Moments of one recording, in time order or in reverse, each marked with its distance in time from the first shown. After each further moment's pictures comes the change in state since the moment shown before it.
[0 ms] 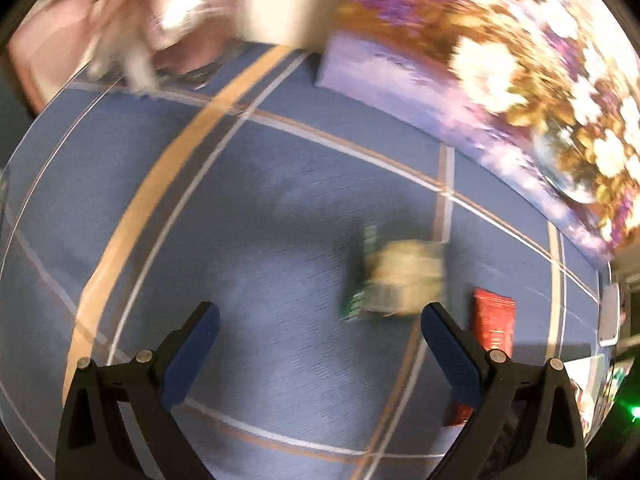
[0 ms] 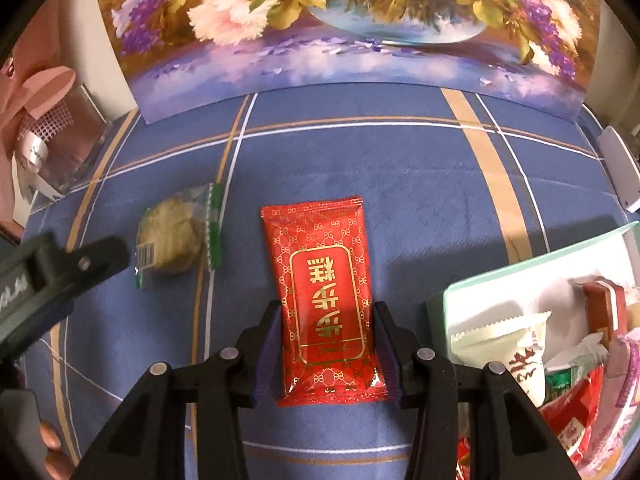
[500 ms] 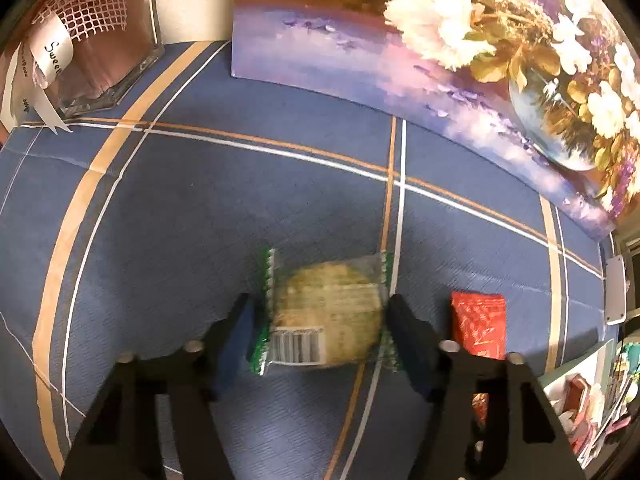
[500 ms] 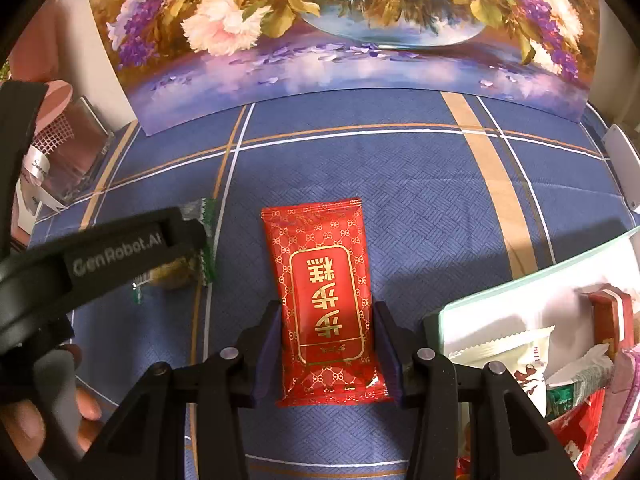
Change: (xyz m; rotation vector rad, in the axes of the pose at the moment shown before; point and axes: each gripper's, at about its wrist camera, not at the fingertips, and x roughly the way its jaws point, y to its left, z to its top) left arm 0.042 -0.047 0.011 0.101 0.038 -0.035; right arm 0.000 -0.008 0.004 0.010 -0.014 0.027
